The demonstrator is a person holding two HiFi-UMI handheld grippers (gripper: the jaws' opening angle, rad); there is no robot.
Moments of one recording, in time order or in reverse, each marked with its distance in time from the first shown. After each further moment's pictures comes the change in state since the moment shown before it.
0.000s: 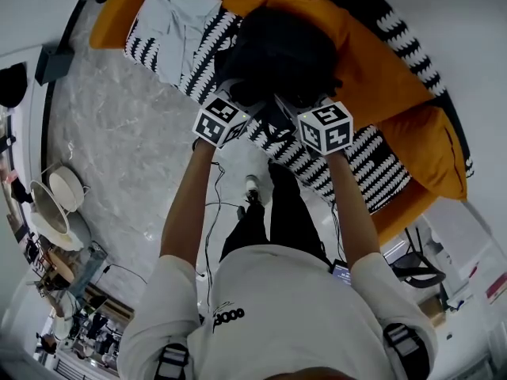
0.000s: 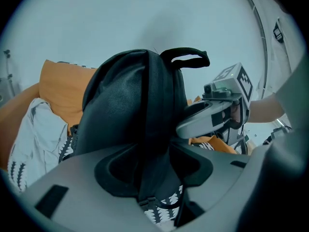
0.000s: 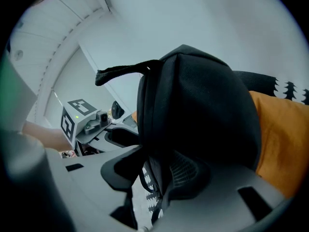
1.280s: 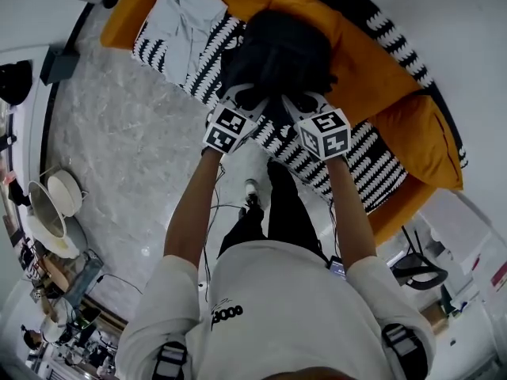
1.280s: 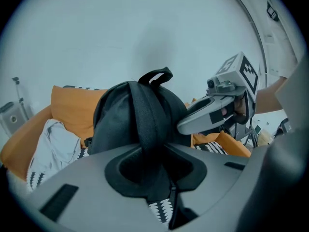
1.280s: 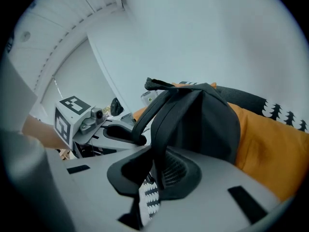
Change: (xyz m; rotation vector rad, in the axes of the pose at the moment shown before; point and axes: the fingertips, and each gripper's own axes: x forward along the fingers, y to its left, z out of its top) left arm -0.059 -0.048 0.004 0.124 -0.095 0.128; right arm -0.053 0.060 -0.006 -0.106 -0.020 -0.077
